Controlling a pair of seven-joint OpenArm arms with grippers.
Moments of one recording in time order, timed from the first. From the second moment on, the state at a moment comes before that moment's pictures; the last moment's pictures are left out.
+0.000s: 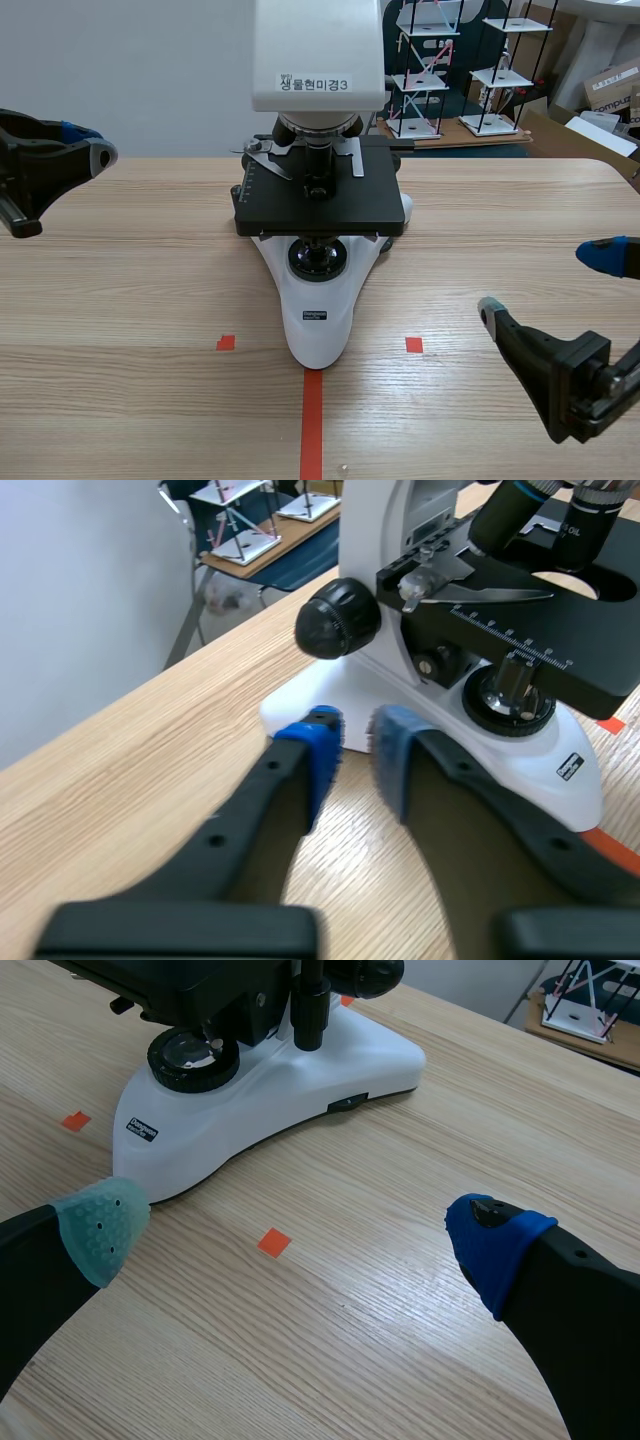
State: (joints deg) left arm 7.7 -56.5 11.2 95.9 -39.7 -27.5 -7.8; right arm -45.2 30.6 12.4 114.0 17.0 24.7 5.4
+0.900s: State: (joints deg) left arm 42.6 -32.0 -16.3 117.6 -10.0 -28.1 -12.3; right arm -45.2 30.6 12.4 114.0 17.0 24.7 5.4
